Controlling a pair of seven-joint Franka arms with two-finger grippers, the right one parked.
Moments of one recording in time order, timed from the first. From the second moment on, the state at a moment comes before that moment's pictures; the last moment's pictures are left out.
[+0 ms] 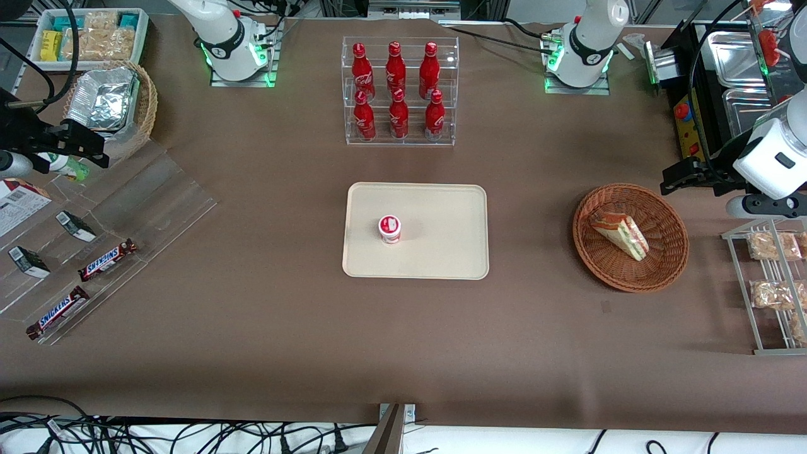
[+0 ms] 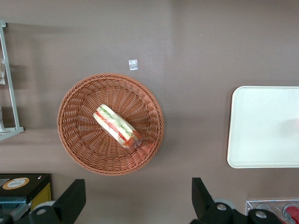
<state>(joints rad) 0.04 0.15 -0.09 -1.49 -0.03 1.59 -0.05</state>
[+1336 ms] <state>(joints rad) 0.07 0.21 -0.08 -1.79 0.03 1.87 -0.59</state>
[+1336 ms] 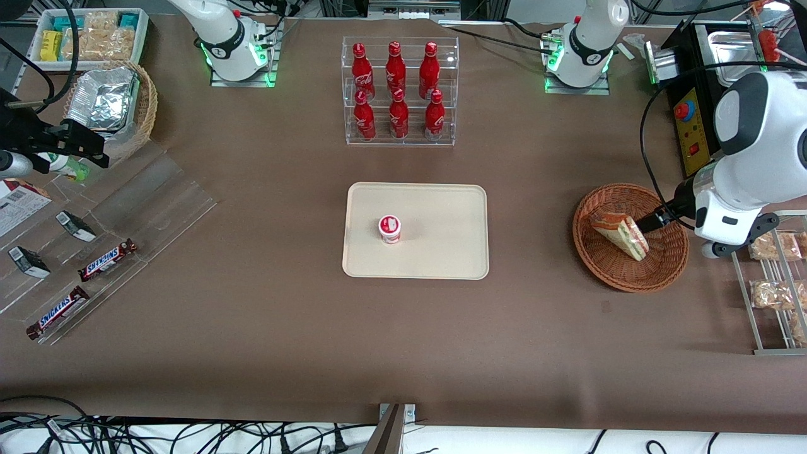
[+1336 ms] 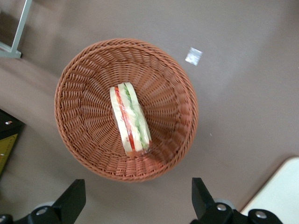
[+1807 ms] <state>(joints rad) 0.11 0.19 -0.08 -2.01 0.03 2.15 -0.72</state>
